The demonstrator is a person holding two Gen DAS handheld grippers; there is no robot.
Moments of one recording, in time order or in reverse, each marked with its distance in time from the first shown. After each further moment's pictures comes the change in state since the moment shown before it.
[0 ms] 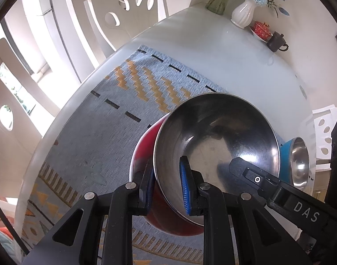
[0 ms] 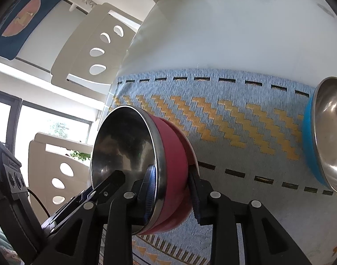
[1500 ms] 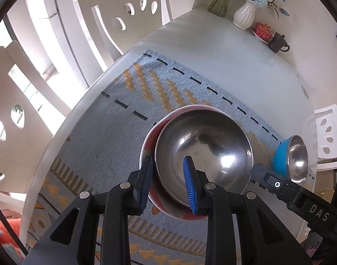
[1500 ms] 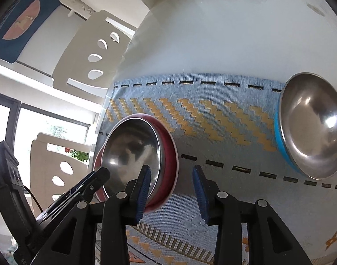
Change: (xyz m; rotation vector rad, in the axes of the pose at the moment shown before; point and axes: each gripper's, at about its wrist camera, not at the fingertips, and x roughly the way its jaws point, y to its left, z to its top) left arm -0.018 -0.002 -0.004 -0.001 -0.007 0.039; right arm -0.032 -0.017 -0.009 0.012 -0.028 -0.022
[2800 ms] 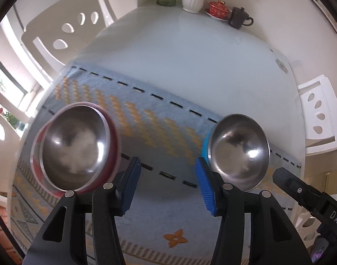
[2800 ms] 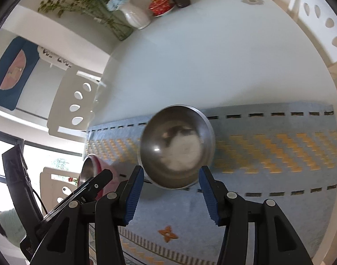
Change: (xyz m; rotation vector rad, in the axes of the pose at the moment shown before) left arm 0.006 -0.173 -0.026 0.125 0.014 0.002; right arm -0.111 -0.156 0.005 0.166 -0.125 0.007
